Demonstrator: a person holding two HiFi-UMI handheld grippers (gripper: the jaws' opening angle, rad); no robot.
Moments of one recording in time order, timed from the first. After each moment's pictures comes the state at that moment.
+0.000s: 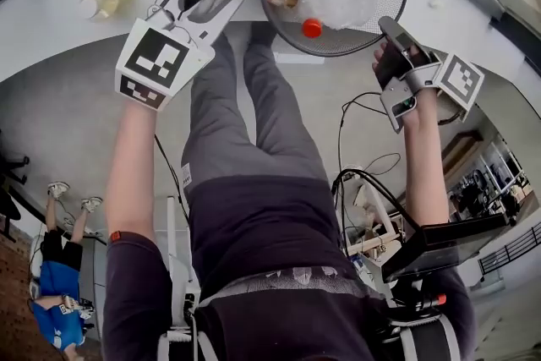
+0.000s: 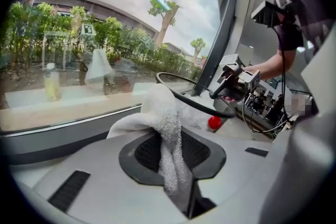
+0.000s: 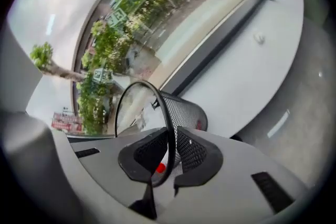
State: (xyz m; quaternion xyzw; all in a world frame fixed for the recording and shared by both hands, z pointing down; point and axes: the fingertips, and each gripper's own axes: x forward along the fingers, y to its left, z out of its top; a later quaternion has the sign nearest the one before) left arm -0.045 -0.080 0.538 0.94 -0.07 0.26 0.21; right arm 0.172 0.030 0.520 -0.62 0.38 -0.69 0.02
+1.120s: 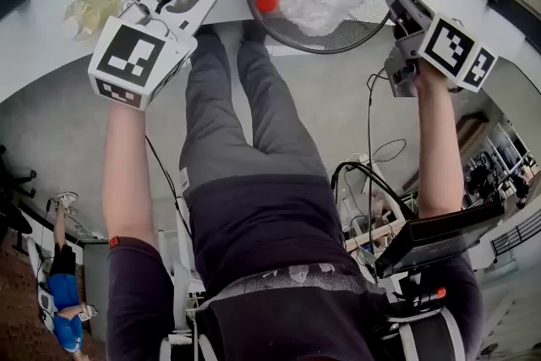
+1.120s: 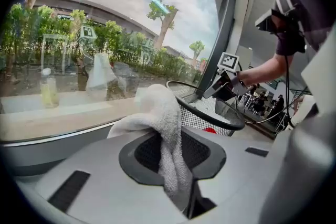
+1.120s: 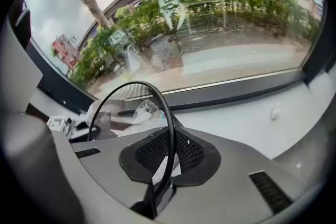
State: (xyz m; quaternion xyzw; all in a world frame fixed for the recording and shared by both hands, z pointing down) left arm -0.004 -0.106 0.532 0.95 -0.06 0.24 0.20; right arm 0.231 -0.021 0.518 -0.63 0.53 -0.53 -0.21
